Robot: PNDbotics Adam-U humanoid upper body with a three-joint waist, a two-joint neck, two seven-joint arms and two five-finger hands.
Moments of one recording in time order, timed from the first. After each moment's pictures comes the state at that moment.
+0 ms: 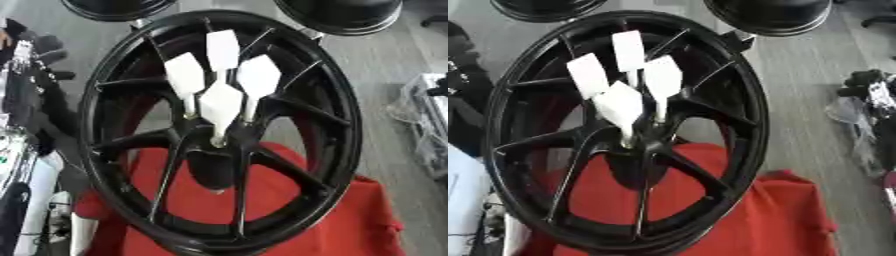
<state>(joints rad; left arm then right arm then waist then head) -0.50 0.33 0.03 -1.53 0.21 0.04 0.05 -0.15 -0.44 -0.18 -1.77 -0.30 -0.10 -0.03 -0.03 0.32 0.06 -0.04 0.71</state>
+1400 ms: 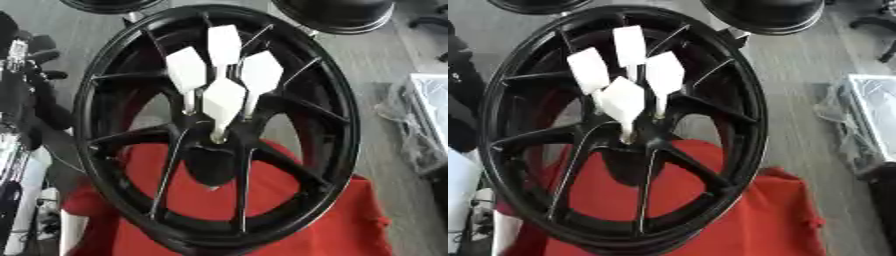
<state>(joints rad) -0.47 0.39 0.03 -1.53 0.20 0.03 0.06 -0.44 -0.99 -0.06 -1.98 -0.30 -0.14 0.16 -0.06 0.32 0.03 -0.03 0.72</state>
